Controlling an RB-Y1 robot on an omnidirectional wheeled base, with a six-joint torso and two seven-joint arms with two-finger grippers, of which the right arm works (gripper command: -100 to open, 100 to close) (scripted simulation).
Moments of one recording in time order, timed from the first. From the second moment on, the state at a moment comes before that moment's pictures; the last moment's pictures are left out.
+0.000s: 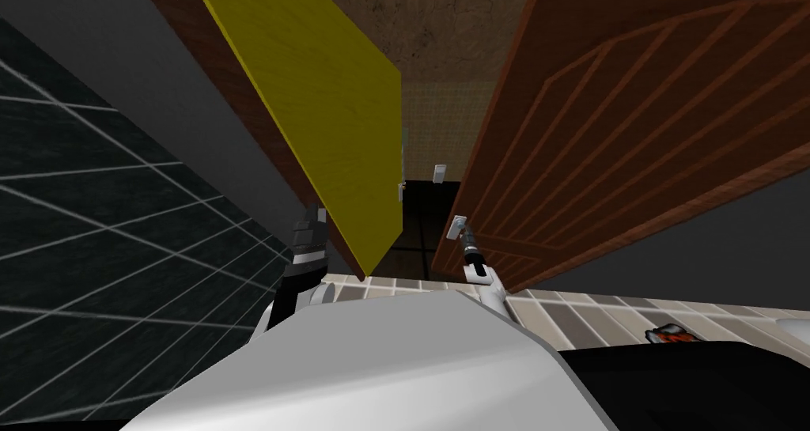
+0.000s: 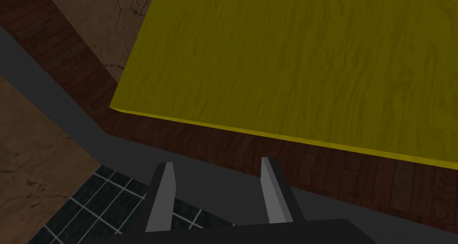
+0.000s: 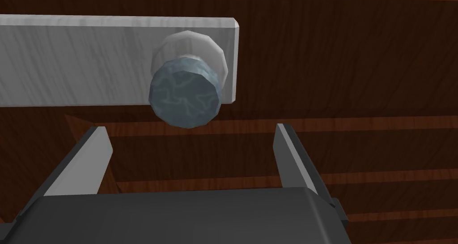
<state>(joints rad) 0.05 -0.19 -0.39 -1.22 0.26 -0.36 -0.42</state>
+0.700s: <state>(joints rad) 0.04 -0.18 -0.40 -1.20 0.25 -0.38 -0.41</state>
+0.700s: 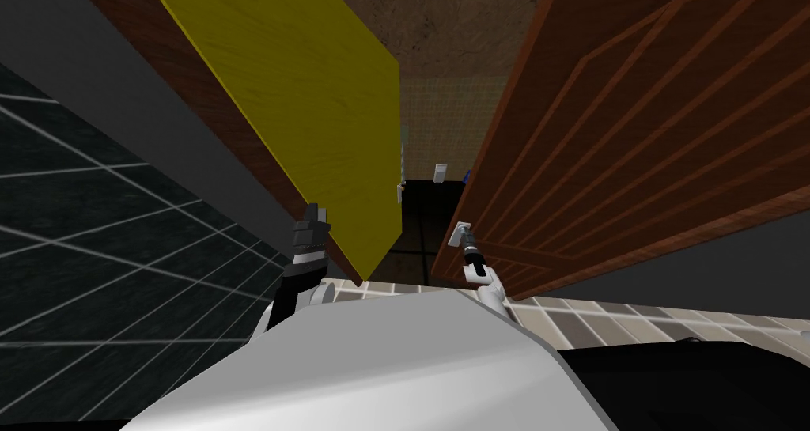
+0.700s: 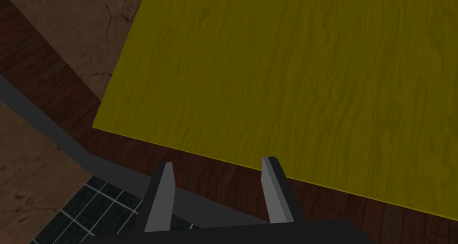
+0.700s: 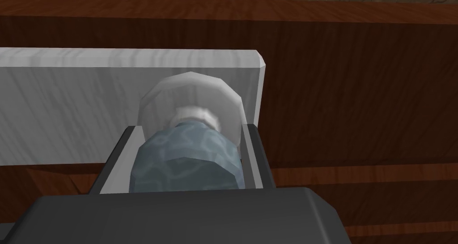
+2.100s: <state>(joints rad) -0.07 -0.14 -0.57 -1.15 0.23 -0.38 -0.26</state>
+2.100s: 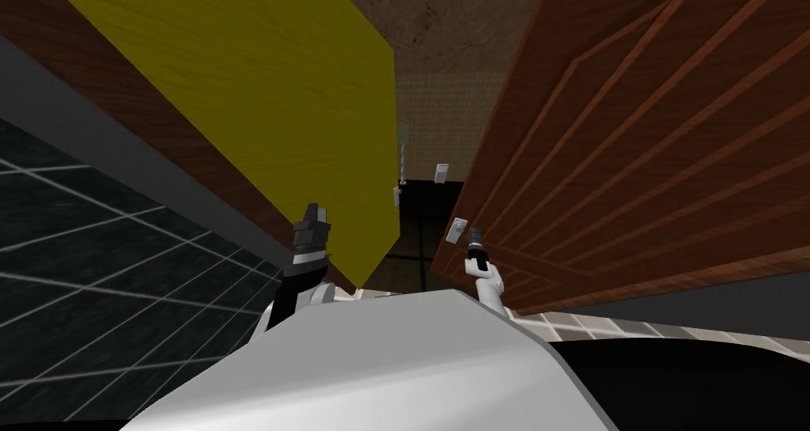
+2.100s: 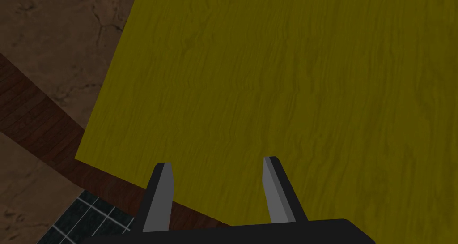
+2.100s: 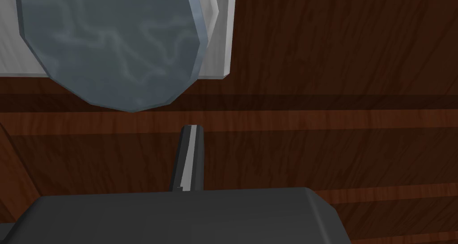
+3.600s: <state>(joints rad) -0.08 -0.10 -0.59 -1.13 0.22 -0.34 -0.24</state>
